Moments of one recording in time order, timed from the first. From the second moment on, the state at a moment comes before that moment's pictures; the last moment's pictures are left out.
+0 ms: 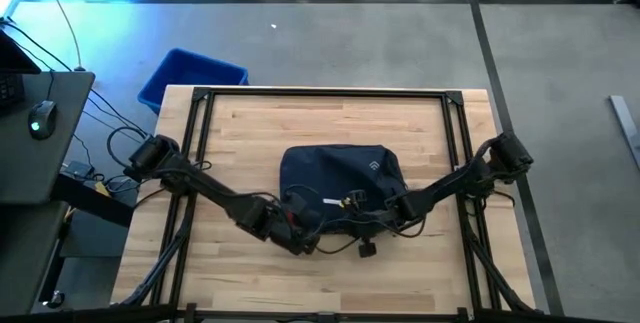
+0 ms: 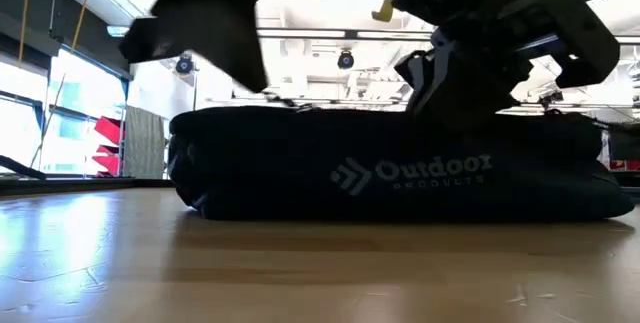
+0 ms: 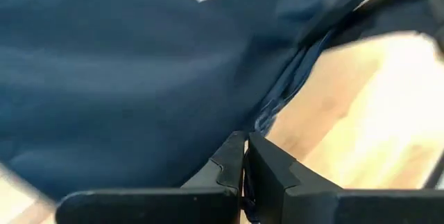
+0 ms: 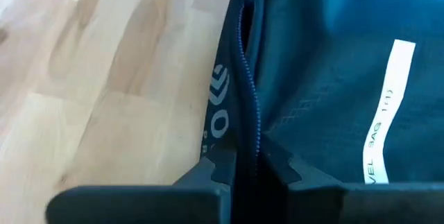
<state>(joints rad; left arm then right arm) -0.48 1.79 1.29 -0.64 -0.40 -1.30 0.41 1.75 0.94 -0.09 0.24 0.09</state>
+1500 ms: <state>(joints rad) -0.50 2.03 1.35 -0.43 -0.47 -1.26 0.45 1.73 0.99 -0.27 0.20 0.14</state>
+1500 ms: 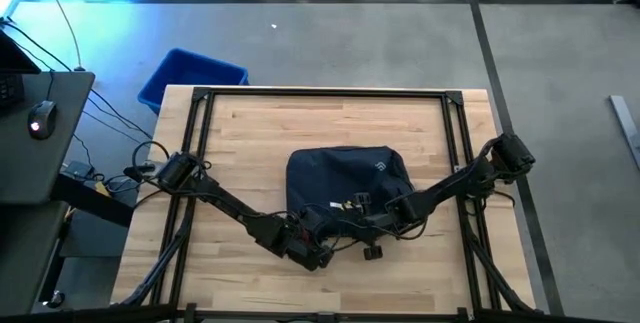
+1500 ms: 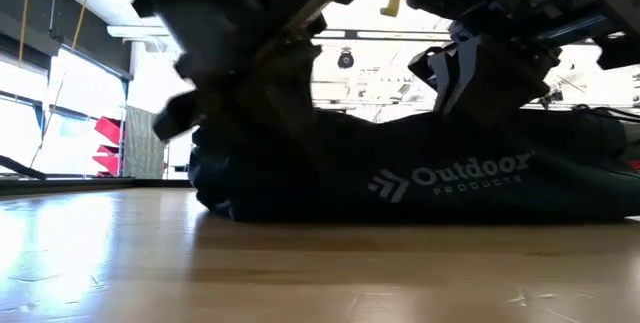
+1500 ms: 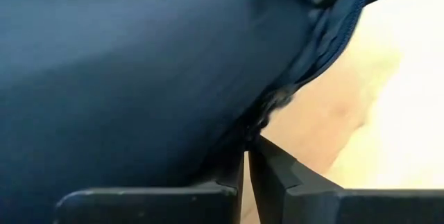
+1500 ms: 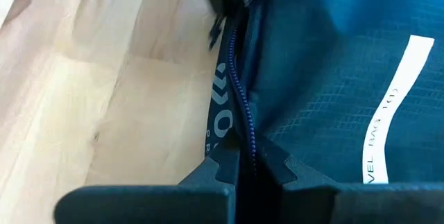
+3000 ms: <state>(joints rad) -0.52 2.05 1.35 -0.27 -0.43 -1.24 0.49 1.73 1.00 -0.27 0.23 0.20</state>
